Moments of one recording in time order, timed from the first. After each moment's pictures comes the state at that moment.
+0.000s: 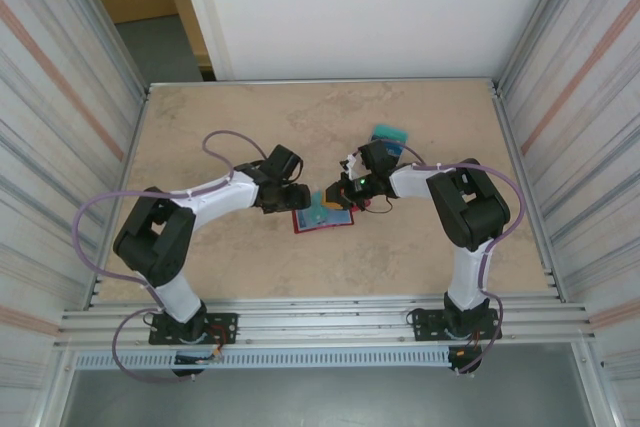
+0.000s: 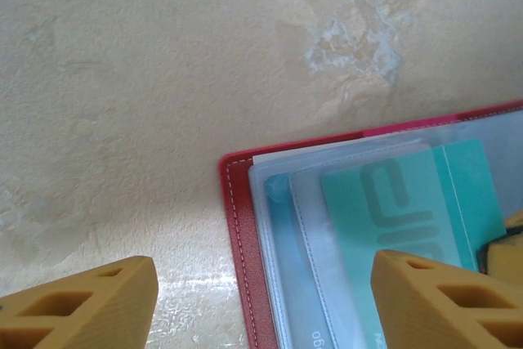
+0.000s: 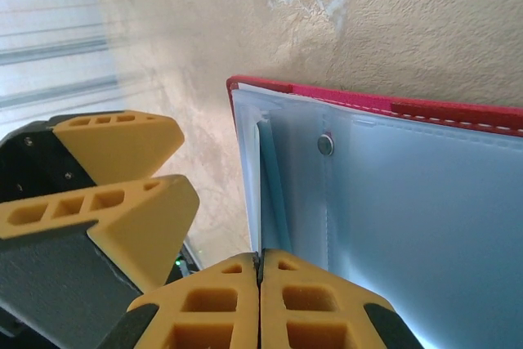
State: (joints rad) left arm -0.62 1.69 1.05 -0.51 0.01 -0.65; right arm 0.48 1.93 1.02 -0.05 -0.86 0.80
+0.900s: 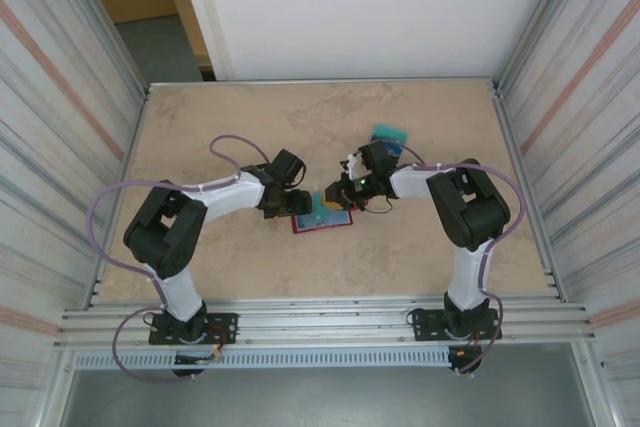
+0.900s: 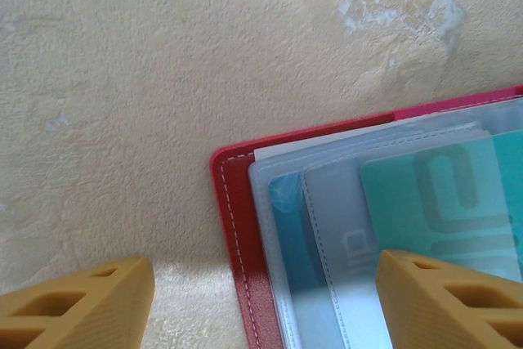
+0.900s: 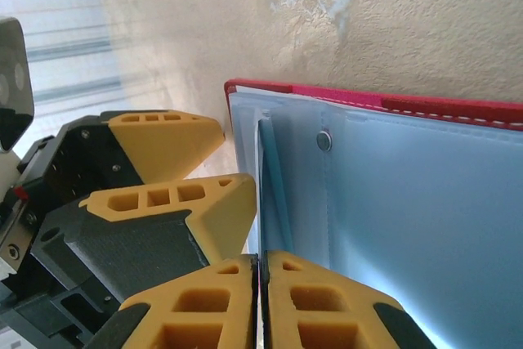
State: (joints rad) left arm -0.62 1.76 1.05 -0.50 0.02 -0.63; right arm 0.48 1.93 1.01 -0.03 -0.86 0.81
